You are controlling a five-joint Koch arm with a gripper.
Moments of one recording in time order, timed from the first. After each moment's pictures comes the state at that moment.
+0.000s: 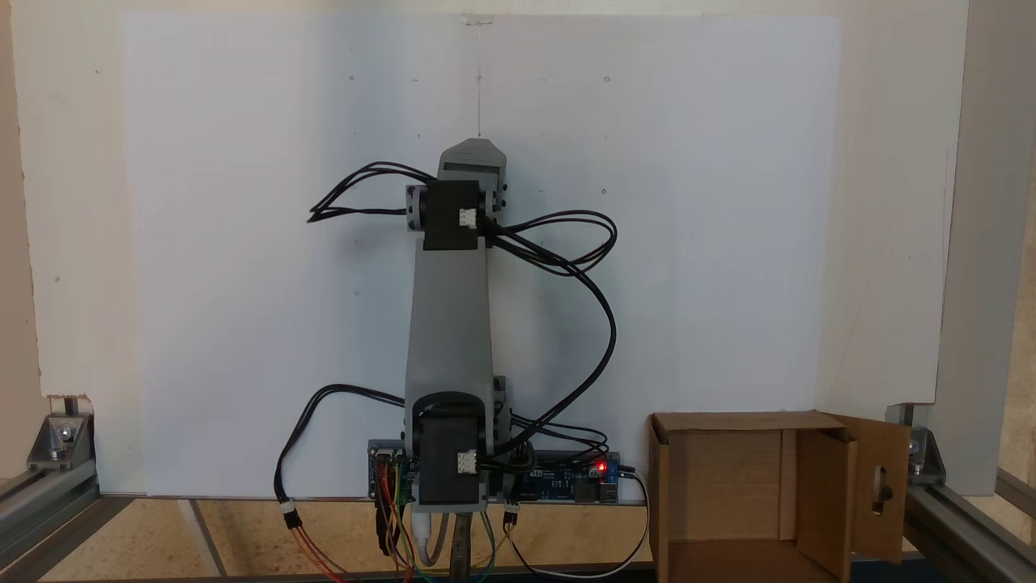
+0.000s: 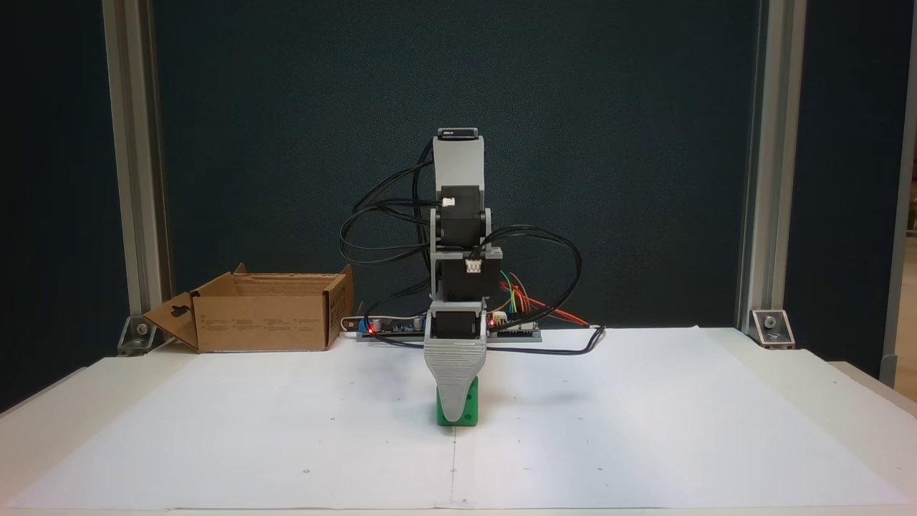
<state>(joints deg) -1.6 78.9 105.8 35.2 4.5</state>
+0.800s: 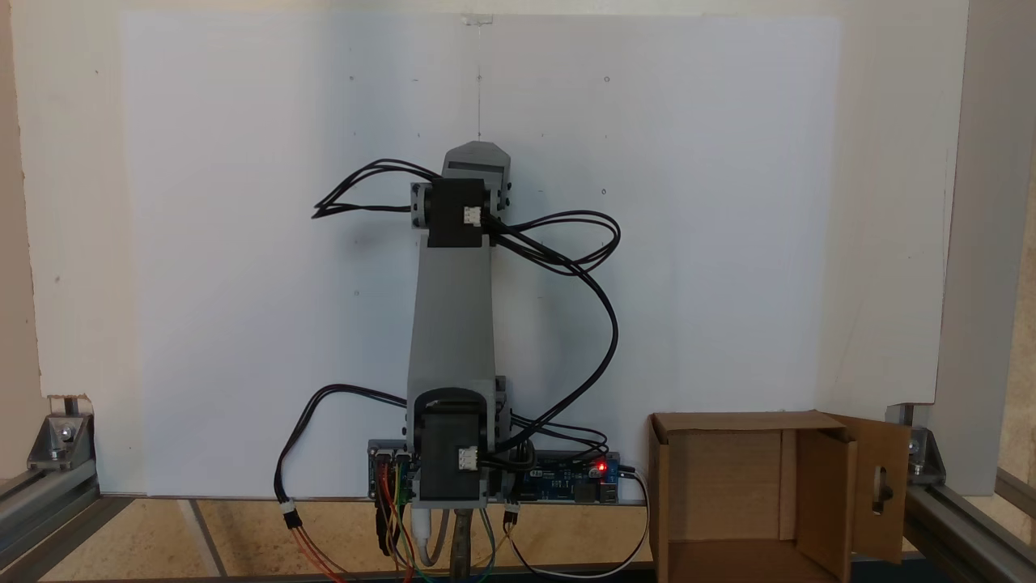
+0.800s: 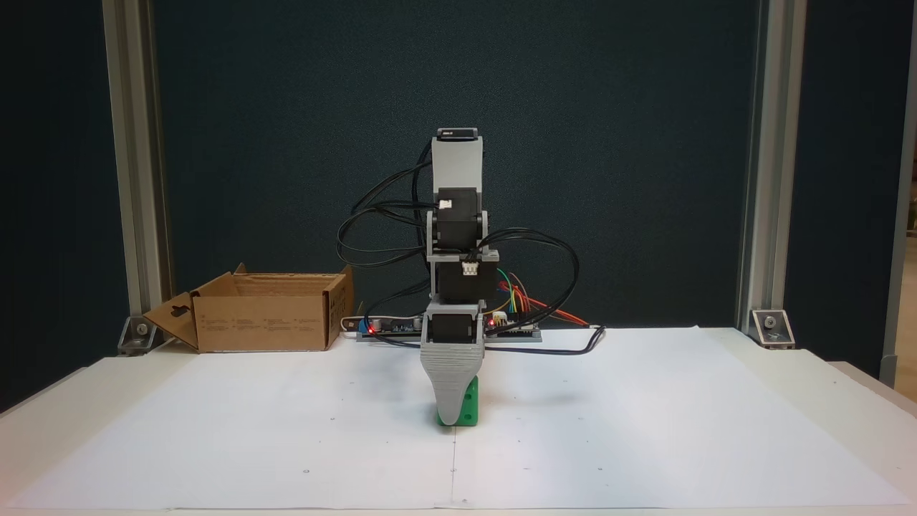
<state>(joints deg) -0.6 78.3 105.8 34.5 4.4</state>
